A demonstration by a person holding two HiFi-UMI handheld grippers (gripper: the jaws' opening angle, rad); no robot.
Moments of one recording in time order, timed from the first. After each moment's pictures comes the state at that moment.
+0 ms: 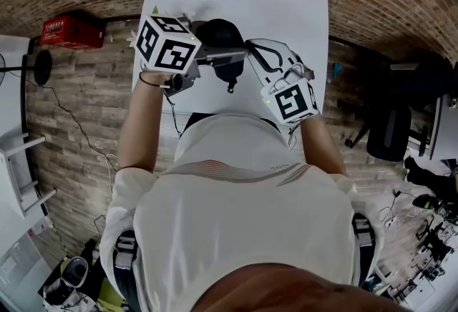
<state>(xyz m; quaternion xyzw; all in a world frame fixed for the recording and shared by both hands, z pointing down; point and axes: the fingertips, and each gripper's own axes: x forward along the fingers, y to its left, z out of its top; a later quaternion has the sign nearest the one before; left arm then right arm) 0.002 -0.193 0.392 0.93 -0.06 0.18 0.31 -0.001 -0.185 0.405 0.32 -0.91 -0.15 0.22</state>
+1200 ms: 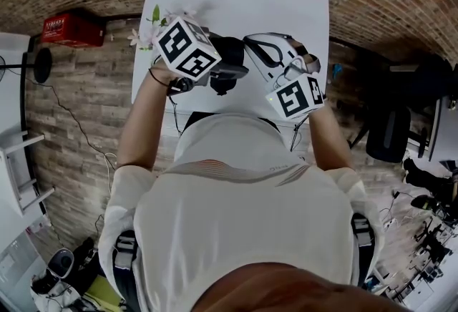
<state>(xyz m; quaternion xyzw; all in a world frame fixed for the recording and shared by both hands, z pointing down) 0.010 -0.152 0.449 0.90 0.00 0.32 0.29 -0.007 -0.186 0.400 0.26 -0.90 -0.24 0.26</state>
